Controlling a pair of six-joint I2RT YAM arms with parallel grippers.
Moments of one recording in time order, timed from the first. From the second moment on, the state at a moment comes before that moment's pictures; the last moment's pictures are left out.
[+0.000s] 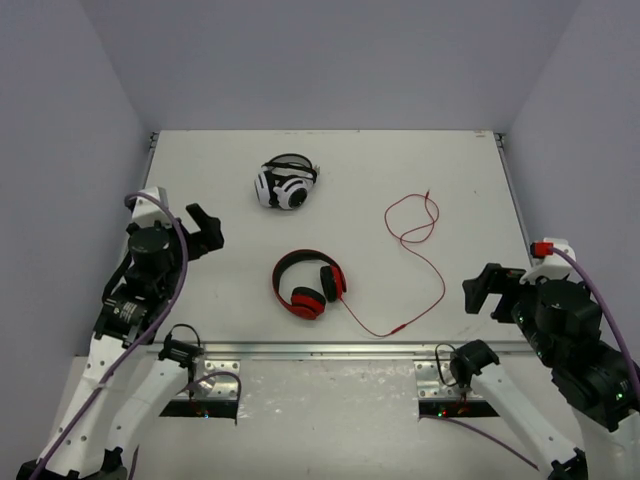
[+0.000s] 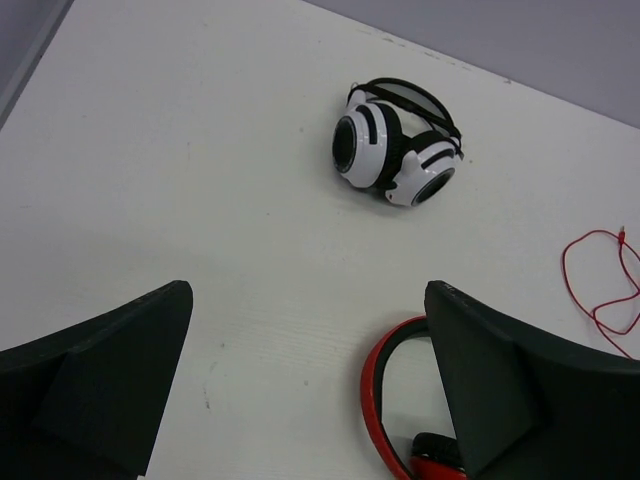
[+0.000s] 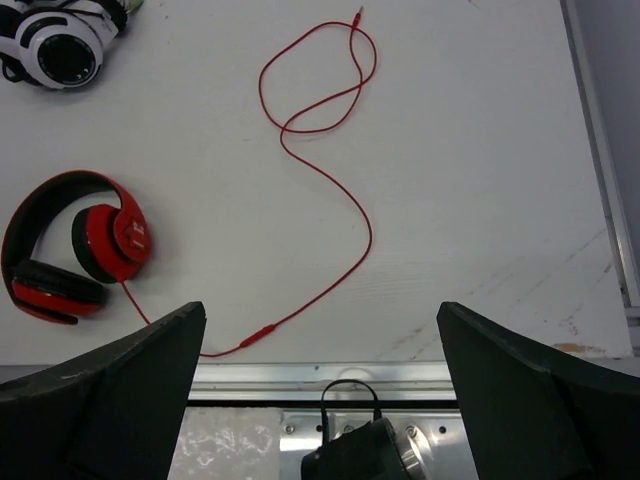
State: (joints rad) left arm -0.24 0.58 0.80 -0.54 -0.31 -0.42; right arm 0.41 0.39 1.10 -1.21 0.33 0.33
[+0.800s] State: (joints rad) left arm -0.45 1.67 1.06 -0.52 0.14 -0.15; right arm 0.41 0.35 0.87 -0.94 -0.24 0.25
